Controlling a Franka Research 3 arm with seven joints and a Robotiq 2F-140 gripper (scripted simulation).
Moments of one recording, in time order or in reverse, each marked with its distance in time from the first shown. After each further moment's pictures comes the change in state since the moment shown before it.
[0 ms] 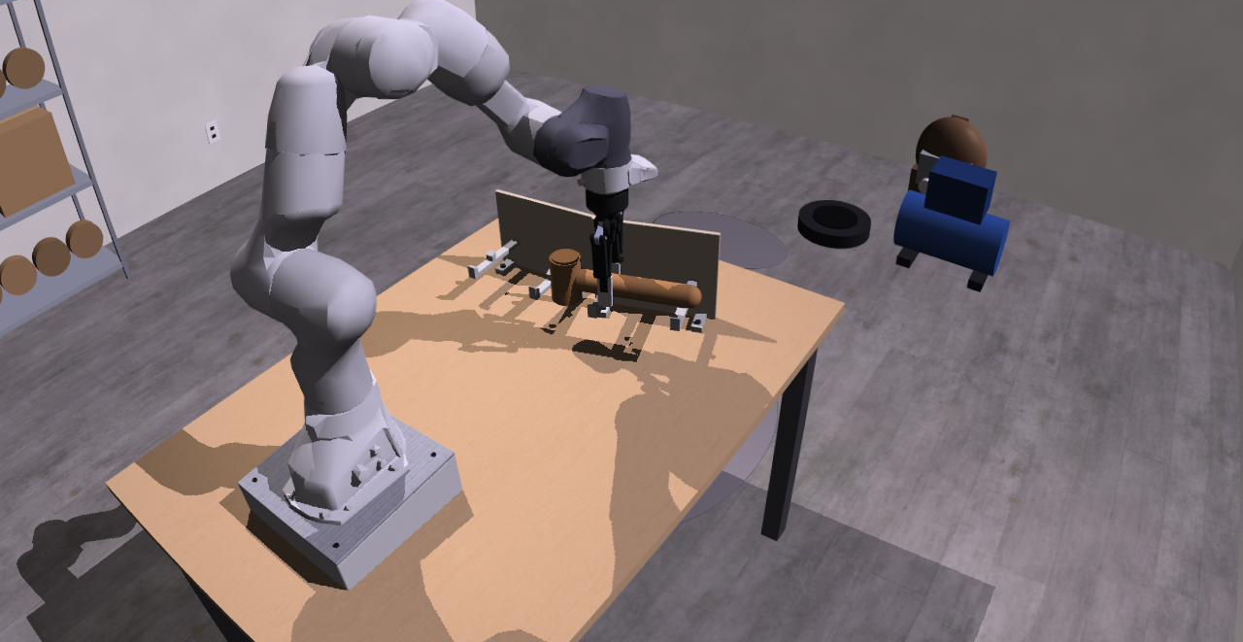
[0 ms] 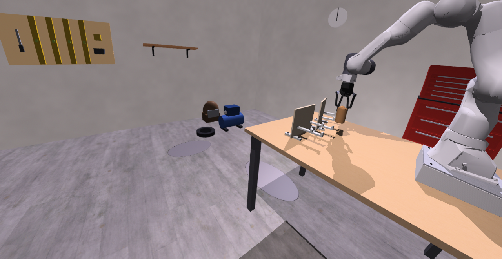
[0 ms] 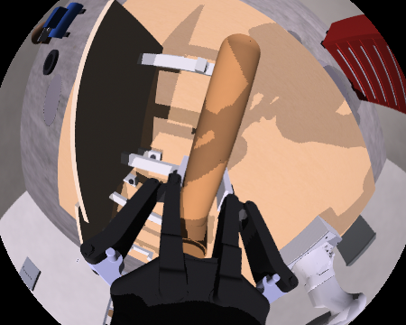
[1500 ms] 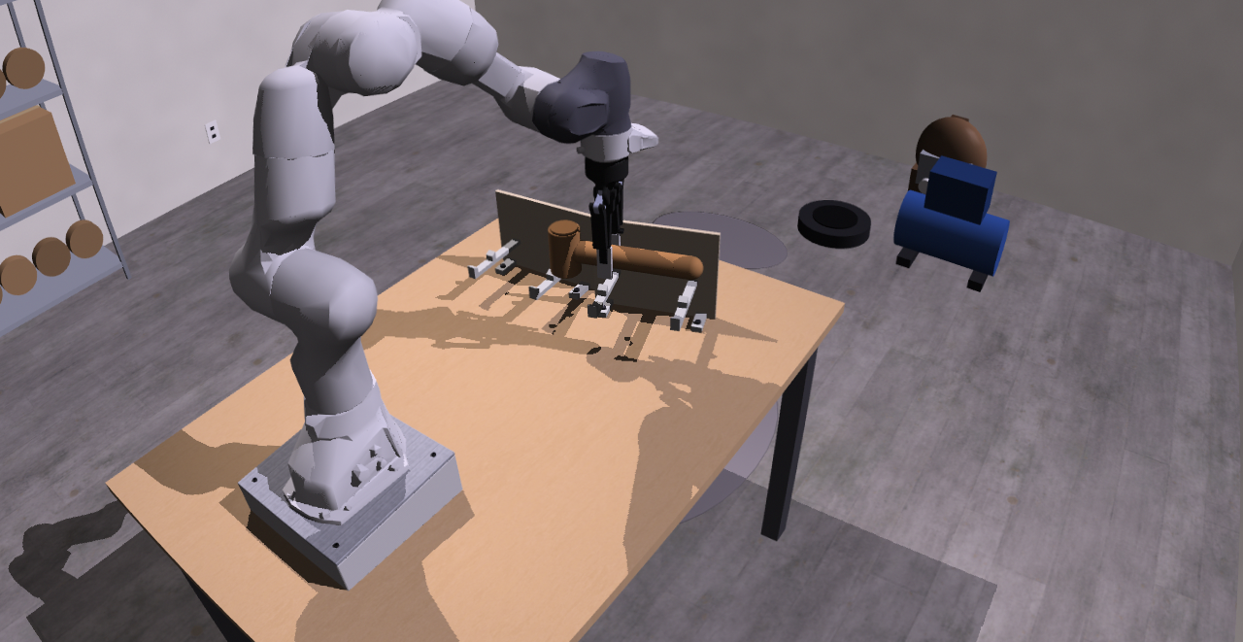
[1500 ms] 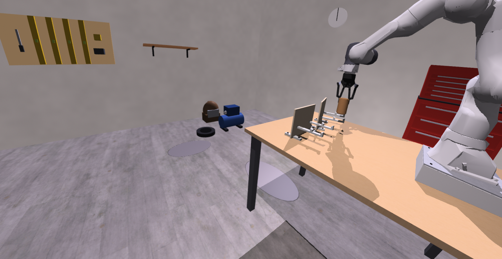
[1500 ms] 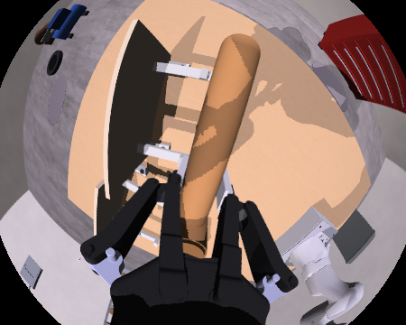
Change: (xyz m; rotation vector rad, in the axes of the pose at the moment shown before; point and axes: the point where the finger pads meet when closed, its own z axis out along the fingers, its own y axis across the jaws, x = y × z) arm 0.000 -0.003 -0.060 0.007 0.000 0.004
